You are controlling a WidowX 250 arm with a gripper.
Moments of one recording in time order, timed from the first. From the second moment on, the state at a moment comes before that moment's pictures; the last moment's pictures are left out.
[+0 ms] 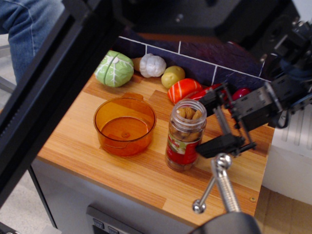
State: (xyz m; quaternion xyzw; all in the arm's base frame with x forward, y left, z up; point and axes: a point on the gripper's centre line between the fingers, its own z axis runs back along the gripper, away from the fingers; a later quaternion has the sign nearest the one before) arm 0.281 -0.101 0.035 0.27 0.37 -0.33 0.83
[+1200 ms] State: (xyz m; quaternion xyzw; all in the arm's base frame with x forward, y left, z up) arm 0.265 -0.099 0.057 -0.06 0.35 -0.41 0.84
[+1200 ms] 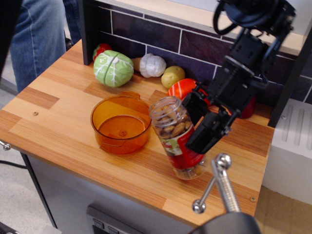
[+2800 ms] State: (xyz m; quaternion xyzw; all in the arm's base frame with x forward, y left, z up) arm 0.314 -0.067 0.104 -0.39 0.08 -0.40 0.83
